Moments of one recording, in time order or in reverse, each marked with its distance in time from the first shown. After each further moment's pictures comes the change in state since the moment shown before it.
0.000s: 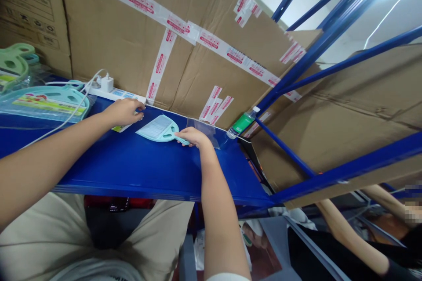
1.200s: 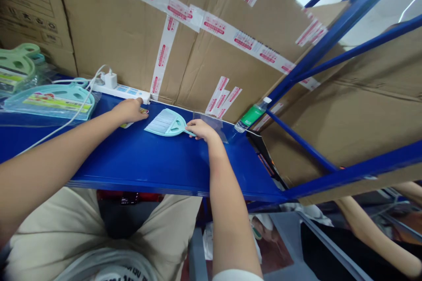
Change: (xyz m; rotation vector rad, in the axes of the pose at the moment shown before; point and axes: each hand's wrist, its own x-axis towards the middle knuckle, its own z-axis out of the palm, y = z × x) left_hand 0.008 0.002 0.014 0.048 -0.132 -0.182; right_hand -0.002 0.002 -0.002 0.005 0.144 -0.026
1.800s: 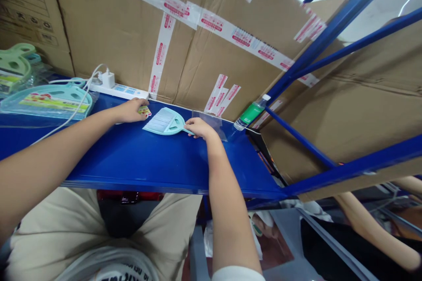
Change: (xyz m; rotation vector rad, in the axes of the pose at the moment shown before) left_hand 0.007 -0.009 0.008 -0.234 -0.024 0.174; right_hand -0.002 -0.004 -0.001 -0.039 -0.001 -0.004
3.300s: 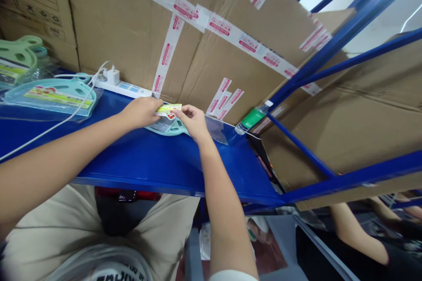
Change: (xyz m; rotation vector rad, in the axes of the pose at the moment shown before) left_hand -0.032 0.061 -0.016 0.308 0.149 0.195; right_hand 0.008 -0.005 0.027 0.545 0.204 -0.745
